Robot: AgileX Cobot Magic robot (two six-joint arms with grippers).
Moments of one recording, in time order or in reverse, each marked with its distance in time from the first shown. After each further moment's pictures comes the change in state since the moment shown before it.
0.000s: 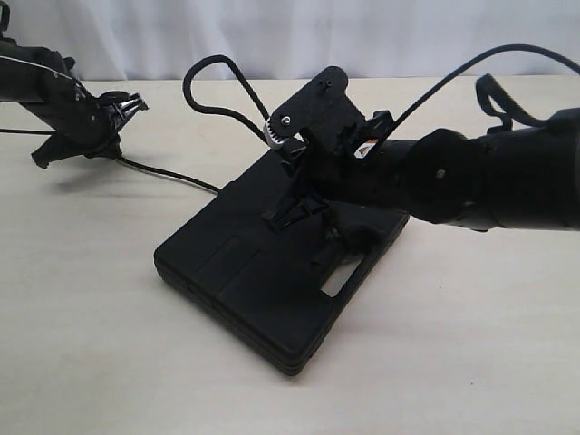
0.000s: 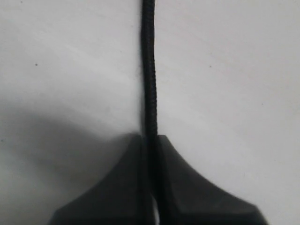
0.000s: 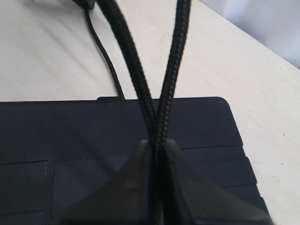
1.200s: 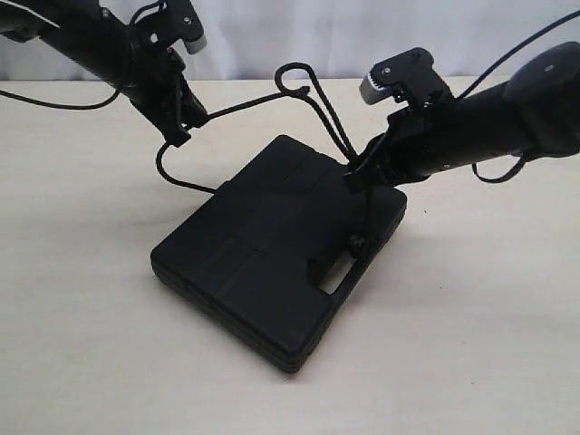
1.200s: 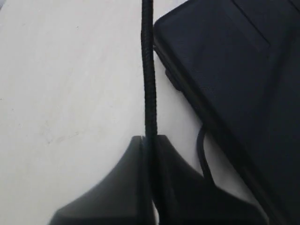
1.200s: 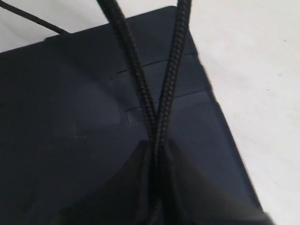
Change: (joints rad) left arm -0.163 -0.260 0.000 -0.525 0.339 1.907; right arm -0.386 0.022 -0.108 0.328 0.568 -0.324
